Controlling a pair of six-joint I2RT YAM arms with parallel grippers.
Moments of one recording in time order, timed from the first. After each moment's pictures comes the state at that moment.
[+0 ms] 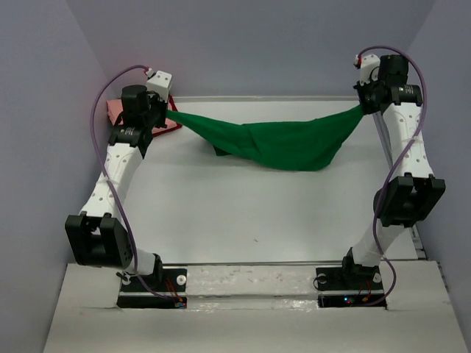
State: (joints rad) left arm -0.10 1.43 1.36 -0.31 0.04 0.24; right arm -0.08 1.78 1.97 -0.89 0.03 -0.44
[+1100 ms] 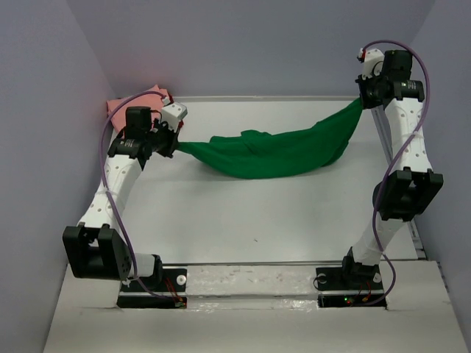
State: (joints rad) left arm -0.08 1.34 1.22 -0.54 0.34 0.34; right arm -0.13 1.86 2.07 -0.88 -0.08 -0.40
